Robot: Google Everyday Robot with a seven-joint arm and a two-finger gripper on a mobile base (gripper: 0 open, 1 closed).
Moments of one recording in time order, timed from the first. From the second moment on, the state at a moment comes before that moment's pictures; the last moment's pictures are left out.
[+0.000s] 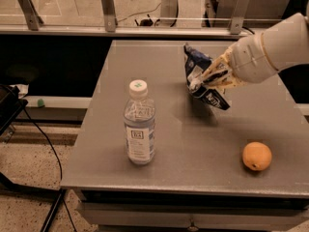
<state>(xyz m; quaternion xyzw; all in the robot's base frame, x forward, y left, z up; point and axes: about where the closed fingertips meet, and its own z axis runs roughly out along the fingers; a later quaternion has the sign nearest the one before) 0.541 -0.140 0.916 -0.85 0.37 -0.06 0.37</state>
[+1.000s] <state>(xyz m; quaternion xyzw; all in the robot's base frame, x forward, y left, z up) 0.459 -0.111 0.894 -0.90 0.13 -0.02 0.41</state>
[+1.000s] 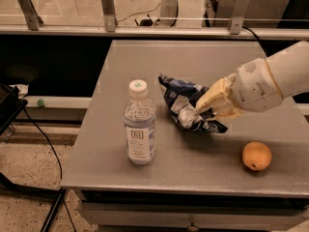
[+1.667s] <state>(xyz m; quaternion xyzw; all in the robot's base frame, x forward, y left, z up) 0.436 -0.089 0.884 -0.90 0.07 0.00 0.43</state>
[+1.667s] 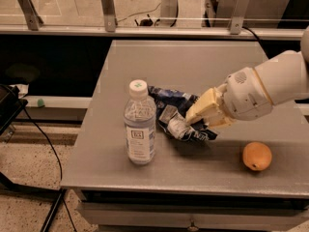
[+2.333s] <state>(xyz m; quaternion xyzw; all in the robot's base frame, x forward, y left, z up) 0.436 -0.085 0.884 -0.90 0.06 0.00 0.42</state>
